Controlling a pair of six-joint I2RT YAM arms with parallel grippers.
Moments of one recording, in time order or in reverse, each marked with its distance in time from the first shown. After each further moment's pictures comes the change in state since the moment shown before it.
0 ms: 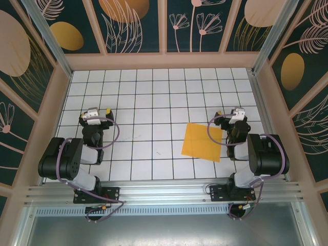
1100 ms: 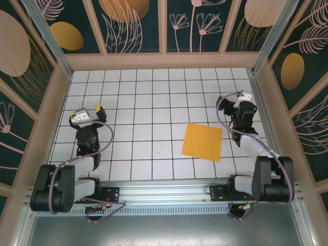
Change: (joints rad) left arm 0.000 -0.373 -0.011 -0.208 -0.141 -0.101; right arm 0.009 -0.315 0.364 -0.777 -0.020 0.187
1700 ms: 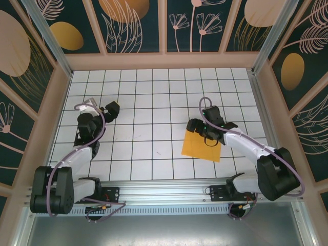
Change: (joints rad) left arm 0.000 0.031 0.202 -0.464 0.551 -0.533; right arm 0.482 0.090 0.124 -0.690 -0.045 0.422
